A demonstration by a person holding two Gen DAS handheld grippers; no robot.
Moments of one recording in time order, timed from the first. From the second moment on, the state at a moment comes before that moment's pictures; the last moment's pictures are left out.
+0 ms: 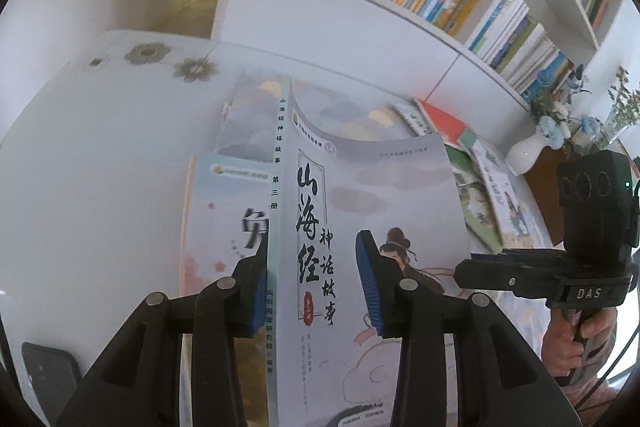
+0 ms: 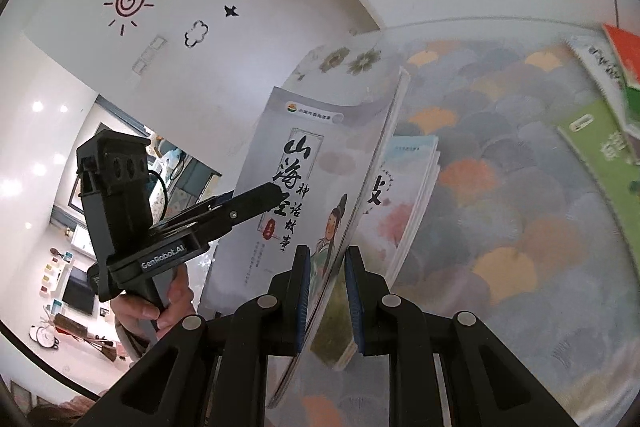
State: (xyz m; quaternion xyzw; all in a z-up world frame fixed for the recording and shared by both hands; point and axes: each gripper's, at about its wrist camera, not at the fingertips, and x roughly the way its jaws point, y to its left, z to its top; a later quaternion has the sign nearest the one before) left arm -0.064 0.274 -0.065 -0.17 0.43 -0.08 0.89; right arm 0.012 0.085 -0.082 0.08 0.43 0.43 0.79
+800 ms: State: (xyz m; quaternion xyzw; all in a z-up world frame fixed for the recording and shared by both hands) left arm -0.051 0.302 -0.103 -0.11 0.45 0.02 0.88; right arm 0.039 0.100 -0.123 0.06 0.48 0.38 0.79
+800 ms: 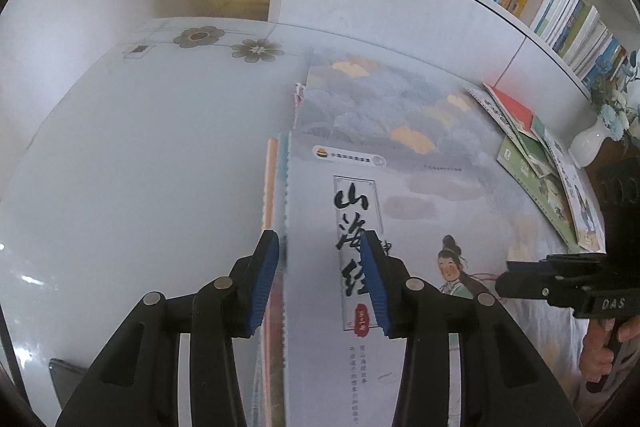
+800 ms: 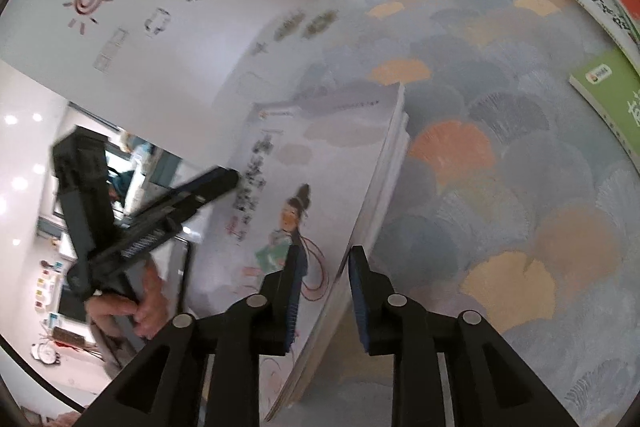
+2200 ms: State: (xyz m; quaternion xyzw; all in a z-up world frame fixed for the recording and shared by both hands) left arm -0.065 0.294 -0.107 -0.06 0.49 0.03 0.87; right arm 0.010 0.154 -0.119 -0.09 0.41 0.36 0.83
